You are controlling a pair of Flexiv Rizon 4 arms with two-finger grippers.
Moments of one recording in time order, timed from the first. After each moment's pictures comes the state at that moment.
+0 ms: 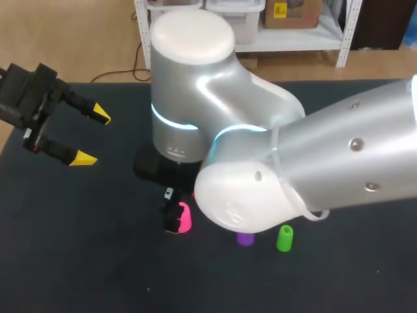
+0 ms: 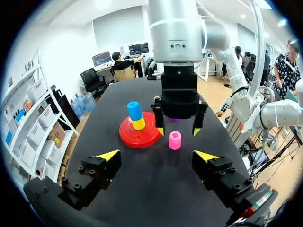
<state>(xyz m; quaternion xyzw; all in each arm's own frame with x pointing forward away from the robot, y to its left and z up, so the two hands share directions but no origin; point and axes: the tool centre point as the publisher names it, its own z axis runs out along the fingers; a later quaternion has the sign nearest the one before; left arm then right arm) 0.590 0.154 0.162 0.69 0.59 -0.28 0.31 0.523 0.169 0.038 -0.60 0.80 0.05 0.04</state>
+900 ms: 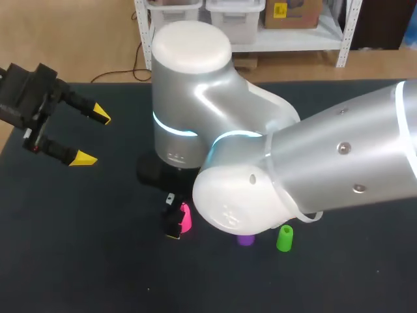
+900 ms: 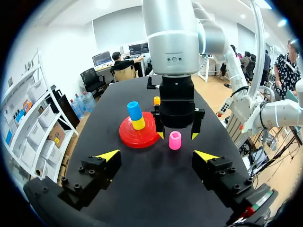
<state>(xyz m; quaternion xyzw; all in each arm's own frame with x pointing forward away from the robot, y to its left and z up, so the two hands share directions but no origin) 0.590 0.154 0.162 0.69 0.59 -0.28 0.31 0.523 0.167 0.017 -0.59 0.81 0.05 0.02</state>
